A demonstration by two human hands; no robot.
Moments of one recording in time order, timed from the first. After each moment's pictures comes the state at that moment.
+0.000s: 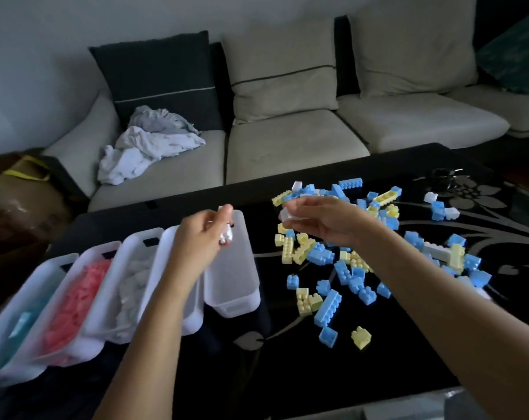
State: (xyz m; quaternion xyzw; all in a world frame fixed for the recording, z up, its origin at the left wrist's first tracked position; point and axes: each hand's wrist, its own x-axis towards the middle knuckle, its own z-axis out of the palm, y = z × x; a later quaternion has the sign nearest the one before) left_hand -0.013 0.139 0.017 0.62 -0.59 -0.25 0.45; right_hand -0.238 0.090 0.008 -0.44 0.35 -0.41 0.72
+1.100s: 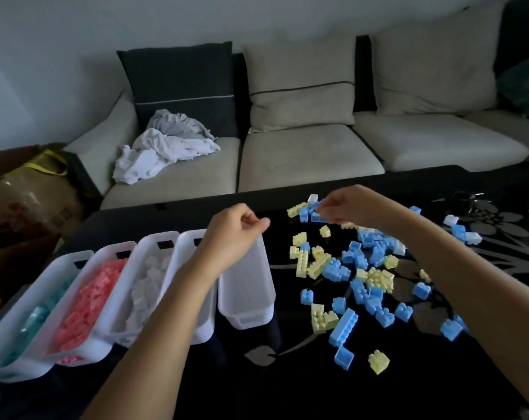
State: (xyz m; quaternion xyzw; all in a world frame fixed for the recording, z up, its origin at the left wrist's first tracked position) left_hand -0.013 0.122 0.033 0.65 -0.67 -0.17 0.33; right_hand -0.247 0.060 0.043 -0.74 0.55 -0.21 0.32
